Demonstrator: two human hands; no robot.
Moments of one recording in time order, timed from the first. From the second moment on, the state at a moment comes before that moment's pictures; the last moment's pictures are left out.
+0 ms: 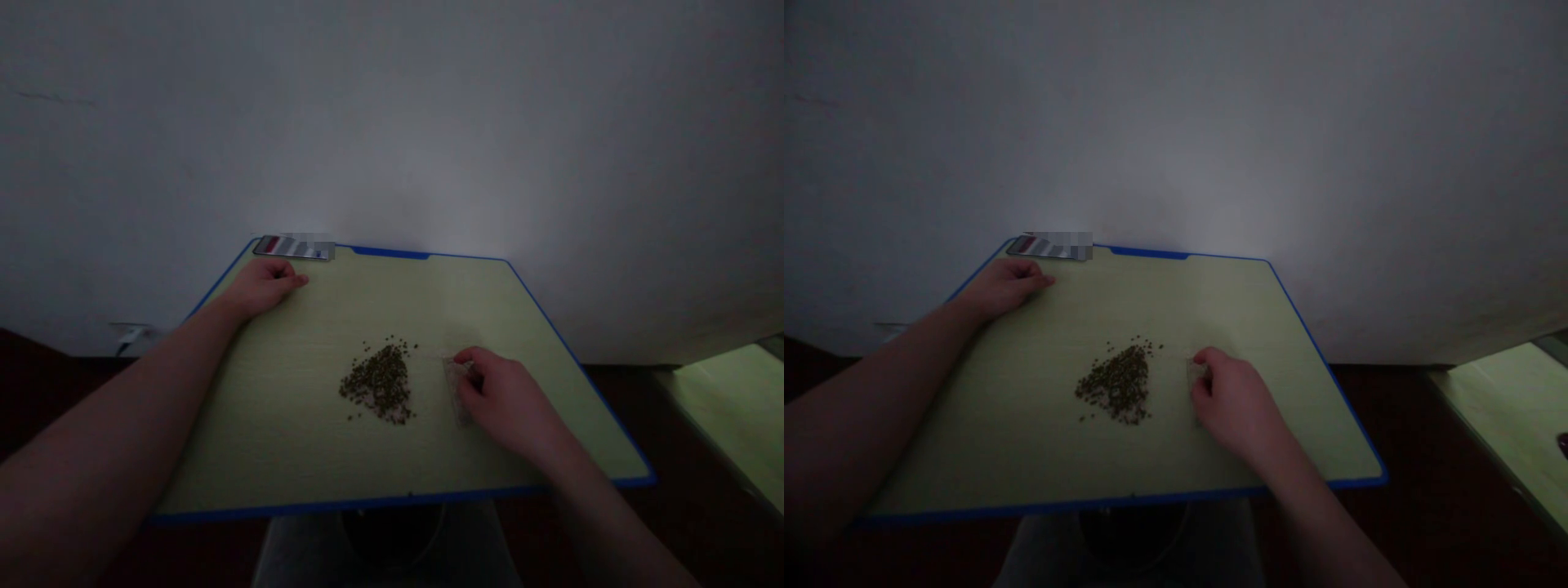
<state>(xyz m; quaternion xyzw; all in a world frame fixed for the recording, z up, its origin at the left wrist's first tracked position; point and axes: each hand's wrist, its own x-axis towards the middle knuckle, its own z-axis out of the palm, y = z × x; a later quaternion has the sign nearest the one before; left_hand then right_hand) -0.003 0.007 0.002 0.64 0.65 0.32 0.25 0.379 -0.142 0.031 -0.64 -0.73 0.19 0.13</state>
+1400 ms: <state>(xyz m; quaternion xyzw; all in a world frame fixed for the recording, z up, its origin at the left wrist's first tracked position) -0.001 0.004 0.008 0.63 0.67 0.31 0.24 0.406 -0.120 0.041 -0.65 -0.71 0.22 0.15</state>
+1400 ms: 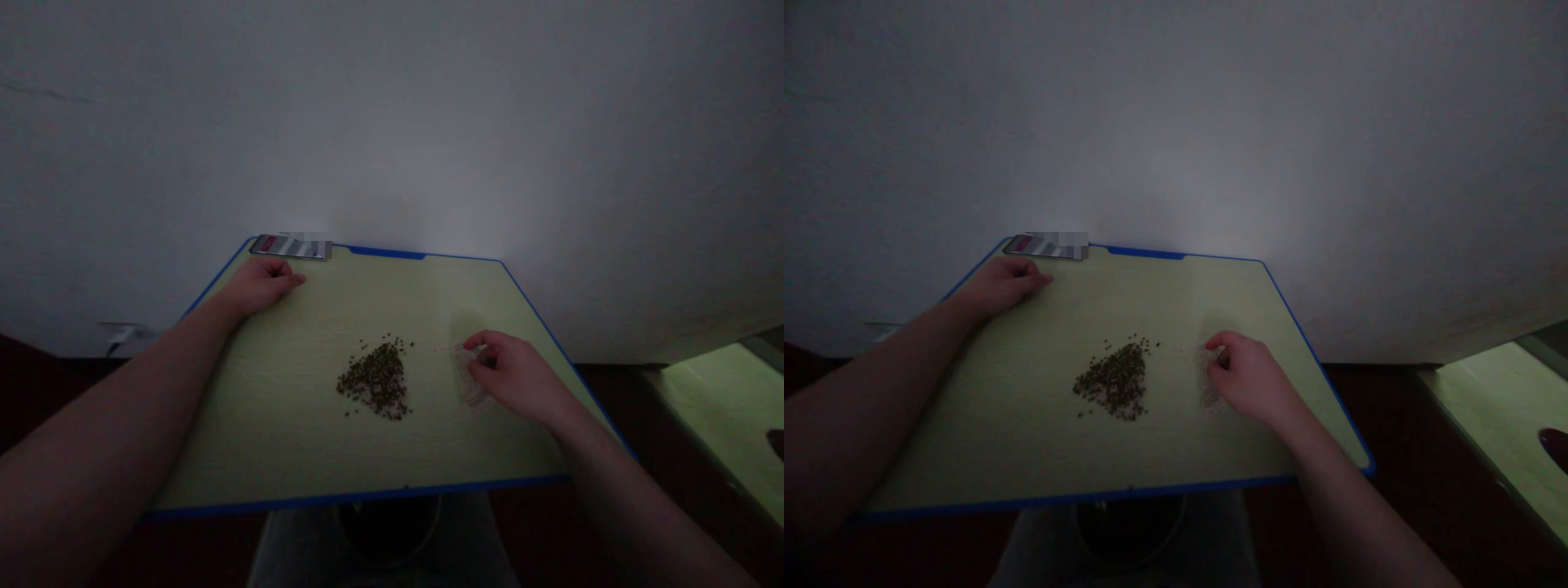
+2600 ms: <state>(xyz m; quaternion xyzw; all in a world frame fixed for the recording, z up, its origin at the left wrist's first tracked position) -0.004 0.006 0.003 0.64 0.66 0.32 0.24 0.407 -0.021 0.063 -0.45 -0.89 0.06 0.04</state>
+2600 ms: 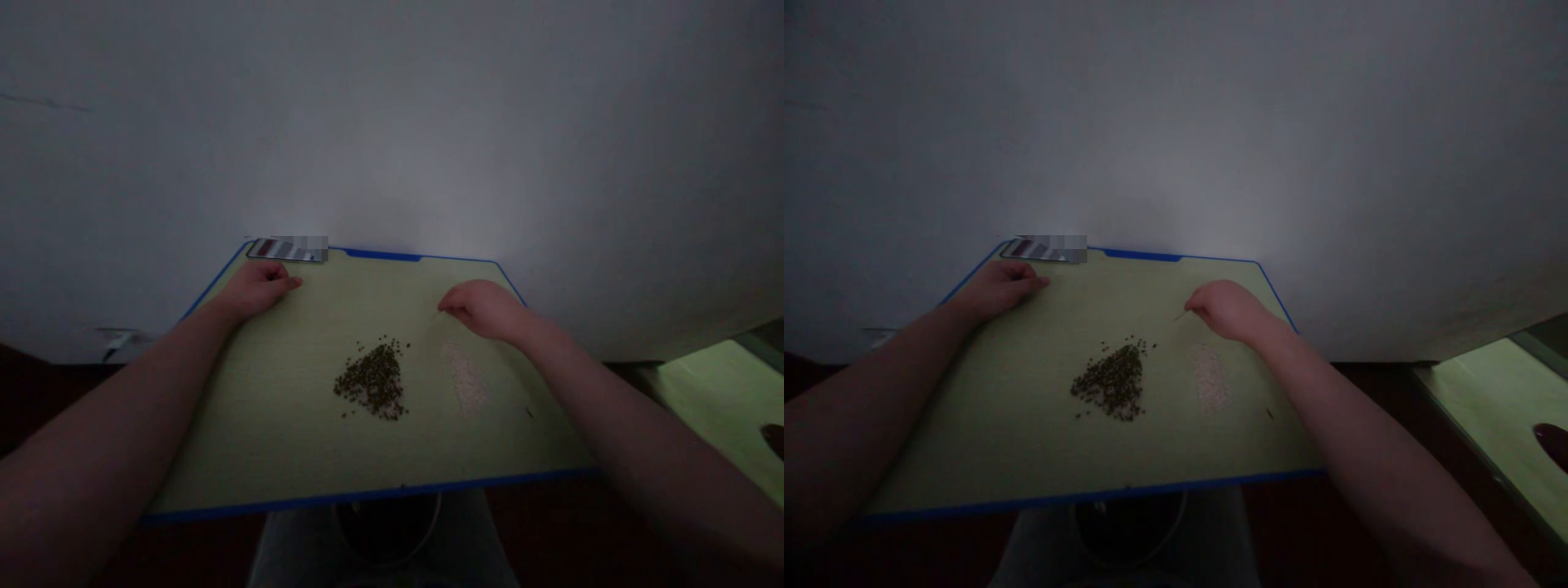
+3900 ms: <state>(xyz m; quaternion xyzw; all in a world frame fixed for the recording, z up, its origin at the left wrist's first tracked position) -0.005 0.006 0.002 0.64 0.65 0.33 0.24 0.423 -0.058 0.034 -0.18 -0.97 -0.16 0.04</state>
